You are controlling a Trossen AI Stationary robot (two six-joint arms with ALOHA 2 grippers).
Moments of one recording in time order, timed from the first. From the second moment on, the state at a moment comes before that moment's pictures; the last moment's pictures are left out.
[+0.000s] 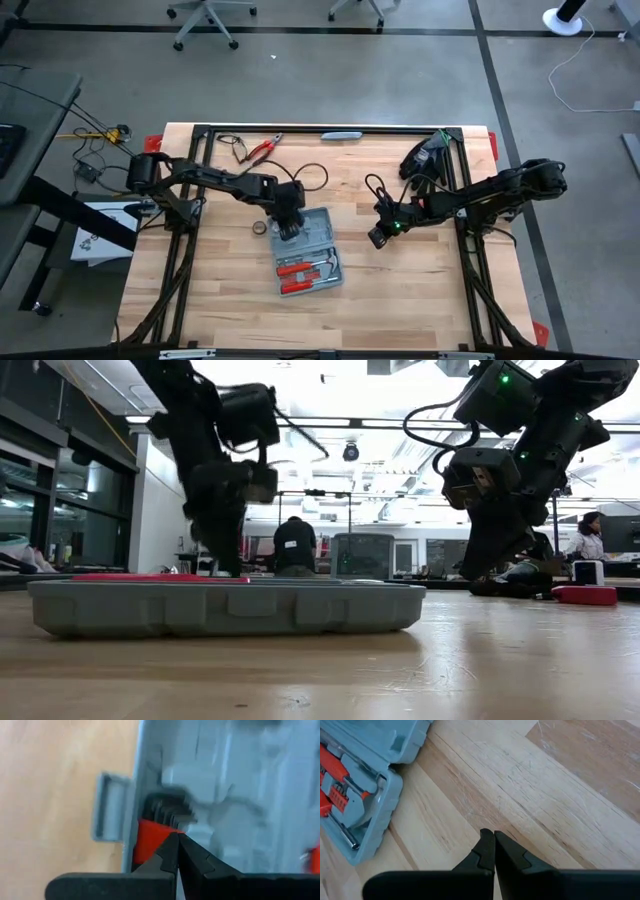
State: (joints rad) left arm 0.09 1.64 0.91 -0.44 0.09 -0.32; right arm 0.09 1.40 0.57 -0.15 0.02 0.94
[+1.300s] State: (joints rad) left arm -0.10 1.31 0.59 -0.59 -0.04 -0.50; right arm 0.09 1.40 0.57 -0.16 0.02 0.87
